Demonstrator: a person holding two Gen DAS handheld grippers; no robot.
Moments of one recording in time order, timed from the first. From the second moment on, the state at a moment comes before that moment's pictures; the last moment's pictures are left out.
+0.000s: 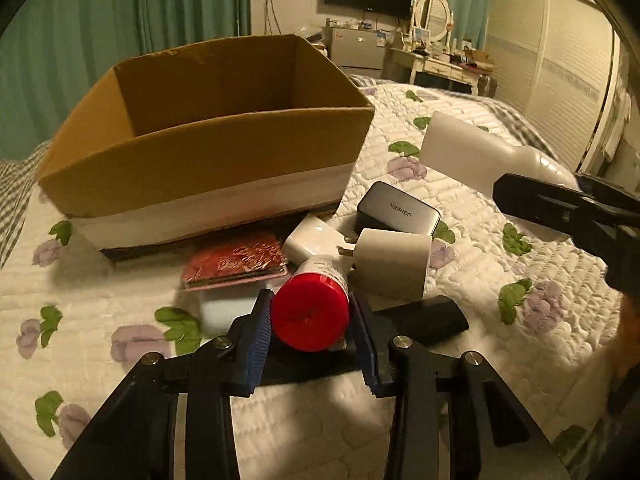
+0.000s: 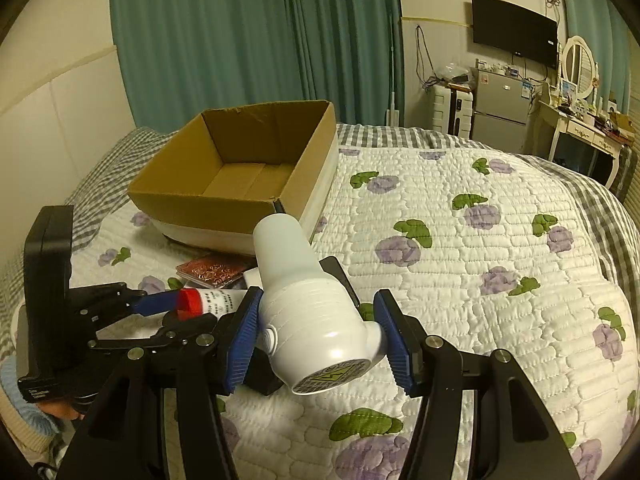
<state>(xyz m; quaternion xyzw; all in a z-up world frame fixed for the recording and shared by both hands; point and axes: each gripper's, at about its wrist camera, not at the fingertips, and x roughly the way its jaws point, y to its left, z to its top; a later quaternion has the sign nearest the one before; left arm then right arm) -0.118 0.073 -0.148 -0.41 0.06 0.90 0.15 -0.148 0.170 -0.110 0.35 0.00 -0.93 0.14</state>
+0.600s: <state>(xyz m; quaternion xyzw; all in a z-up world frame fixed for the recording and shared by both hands) -0.100 0.054 -0.041 -0.30 0.06 0.94 0.12 -0.139 0.142 -0.047 0.29 0.04 -0.95 0.15</state>
